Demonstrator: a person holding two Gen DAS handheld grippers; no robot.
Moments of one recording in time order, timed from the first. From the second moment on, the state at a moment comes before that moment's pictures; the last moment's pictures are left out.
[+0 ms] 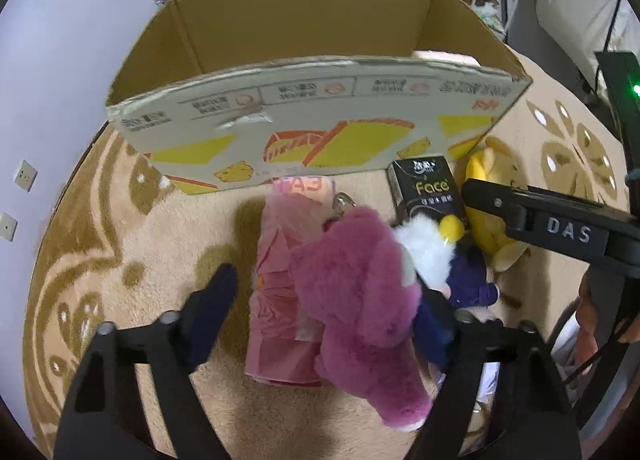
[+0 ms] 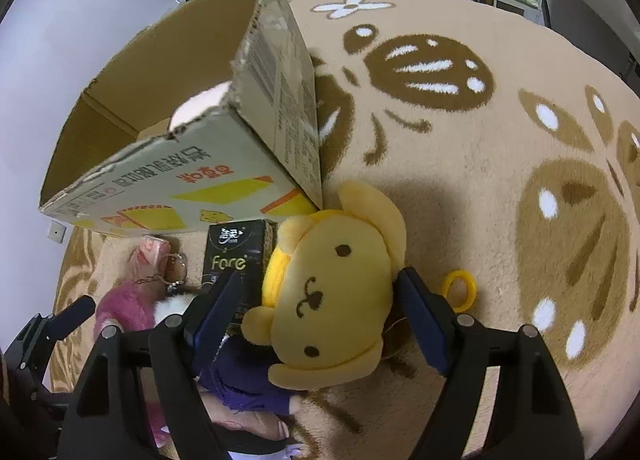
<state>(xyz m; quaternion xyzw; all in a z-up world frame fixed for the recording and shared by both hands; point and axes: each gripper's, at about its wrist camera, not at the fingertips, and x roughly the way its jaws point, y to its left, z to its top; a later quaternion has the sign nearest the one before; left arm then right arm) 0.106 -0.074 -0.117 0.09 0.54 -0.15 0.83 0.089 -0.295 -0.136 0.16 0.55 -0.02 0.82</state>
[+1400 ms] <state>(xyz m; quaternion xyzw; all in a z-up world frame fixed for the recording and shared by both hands) 0.085 -0.051 -0.072 0.08 0.46 -0.11 0.88 0.060 -0.292 -0.100 0.17 0.50 0.01 0.85</state>
